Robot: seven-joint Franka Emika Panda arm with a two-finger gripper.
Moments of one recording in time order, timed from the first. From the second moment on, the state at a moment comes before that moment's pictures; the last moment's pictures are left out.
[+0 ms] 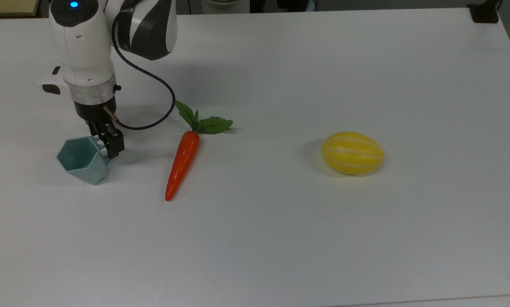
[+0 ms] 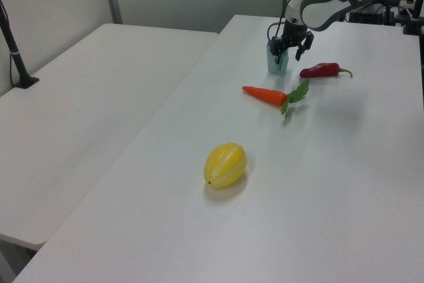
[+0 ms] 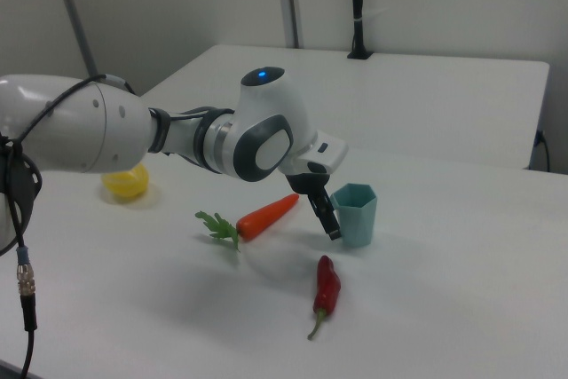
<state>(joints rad) -0.16 0.50 -0.09 -1.64 -0.10 2.39 0.63</state>
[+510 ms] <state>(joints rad) -0.16 0.54 -0.08 -1.64 -0.13 2.41 0.63</state>
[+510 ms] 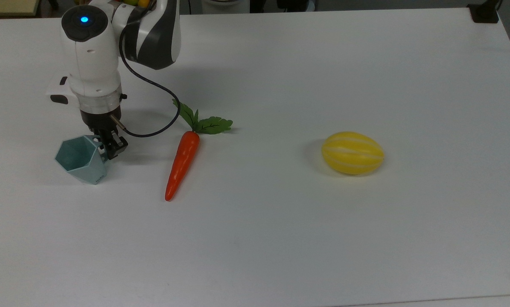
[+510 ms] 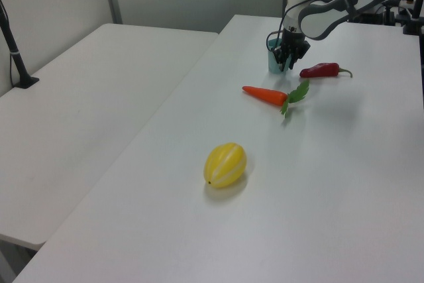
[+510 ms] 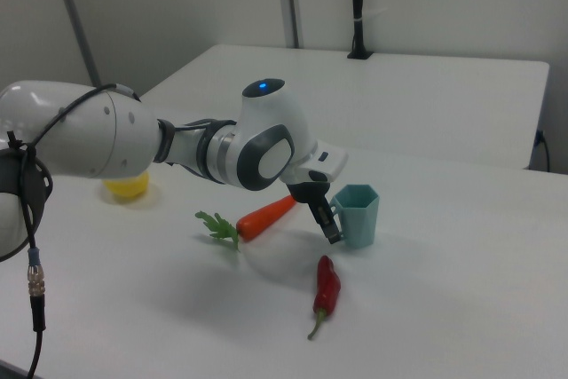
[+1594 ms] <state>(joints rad) -0.16 0.54 -0.08 -1.64 -0.15 2.49 0.63</state>
